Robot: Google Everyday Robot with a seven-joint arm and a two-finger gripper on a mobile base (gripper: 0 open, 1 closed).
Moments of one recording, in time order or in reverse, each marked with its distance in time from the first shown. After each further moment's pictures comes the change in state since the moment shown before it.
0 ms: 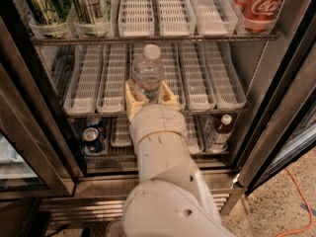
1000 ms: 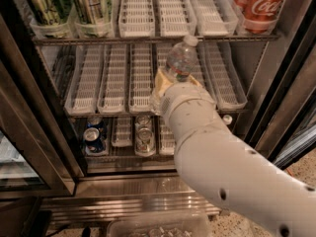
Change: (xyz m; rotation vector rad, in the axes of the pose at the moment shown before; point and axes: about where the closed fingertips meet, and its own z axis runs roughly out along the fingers) arm 0.000 -0.057 0.036 -0.001 0.157 0.194
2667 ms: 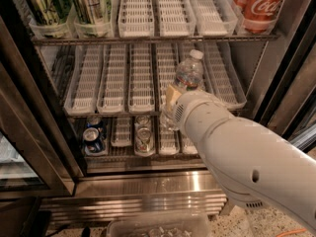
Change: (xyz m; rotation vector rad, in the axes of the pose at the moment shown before) arm 0.030 -0.027 -0.001 -0.022 0.169 -0.028
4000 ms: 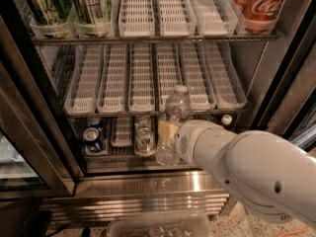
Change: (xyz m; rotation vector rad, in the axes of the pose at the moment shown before) arm 0.081 0.006 -0.025 -0.180 0.270 -0.047
